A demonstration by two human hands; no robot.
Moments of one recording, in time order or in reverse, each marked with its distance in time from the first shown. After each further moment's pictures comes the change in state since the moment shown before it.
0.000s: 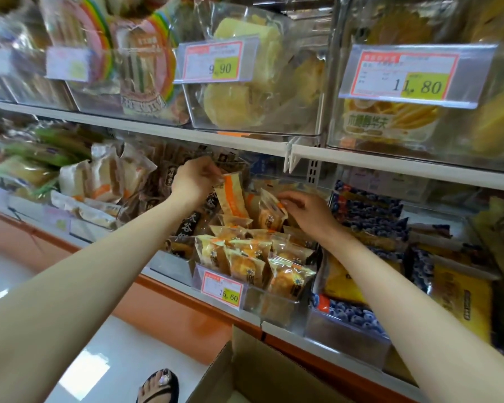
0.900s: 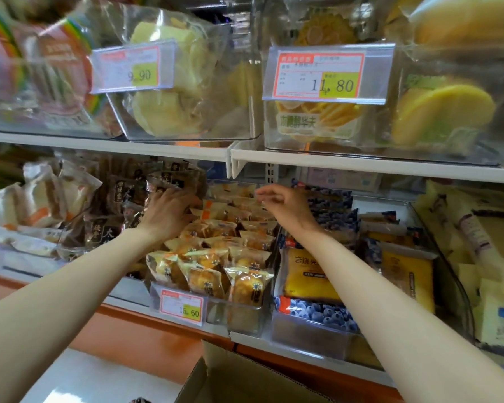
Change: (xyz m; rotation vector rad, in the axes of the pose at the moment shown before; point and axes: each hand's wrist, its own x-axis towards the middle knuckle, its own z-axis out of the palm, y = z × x) left_hand -0.012 -0.005 0.036 0.686 -0.274 0.428; right_hand -0.007 0.015 -0.031 0.165 0.159 0.127
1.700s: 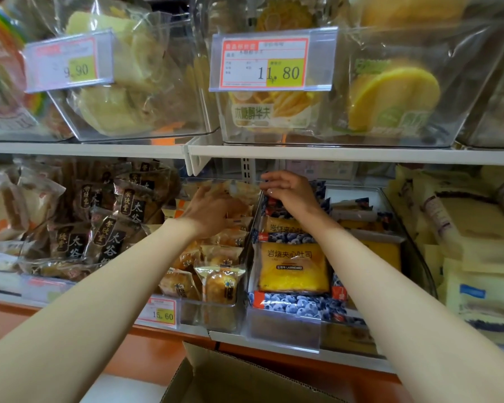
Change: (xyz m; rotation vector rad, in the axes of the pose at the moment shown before) left_hand 0.032 0.103 0.013 0.088 -0.232 0.263; right_hand 0.002 0.019 -0.048 0.129 0.107 0.081
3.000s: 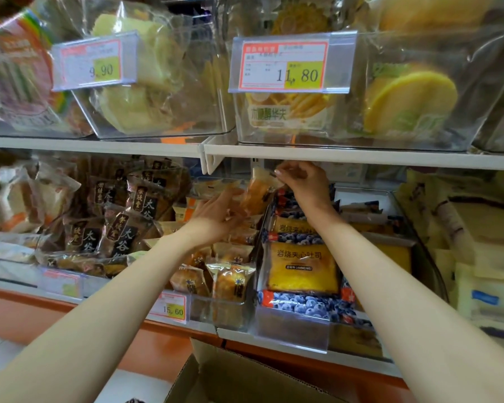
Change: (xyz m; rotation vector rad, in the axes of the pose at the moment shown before) left_hand -0.028 0.003 0.005 -0.526 0.167 -0.115; right_hand 0.004 -0.011 0.002 0.034 0.247 -0.118
